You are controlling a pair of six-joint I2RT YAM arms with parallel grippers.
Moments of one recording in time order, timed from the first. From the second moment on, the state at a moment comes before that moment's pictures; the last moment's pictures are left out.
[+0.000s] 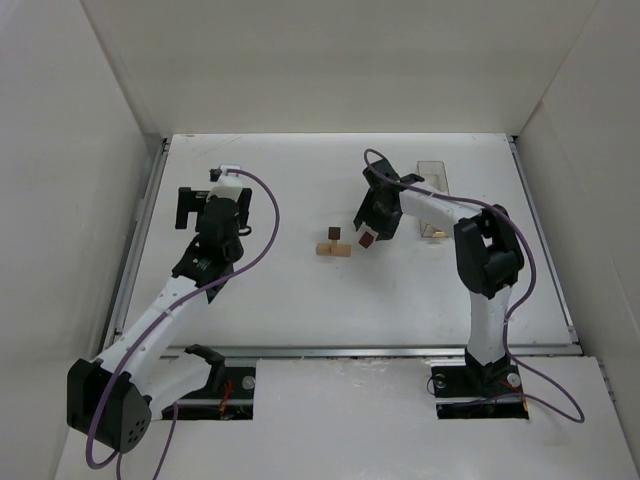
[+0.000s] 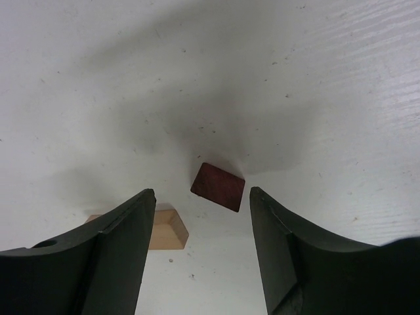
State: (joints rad) left arm -0.42 1.00 0.75 0.00 -0.78 0.23; right arm 0.48 2.02 1.53 -0.69 0.08 0.91
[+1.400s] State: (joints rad) left arm -0.42 0.99 0.73 0.00 -0.77 0.25; right arm 0.48 2.06 1.56 -0.67 0.09 0.82
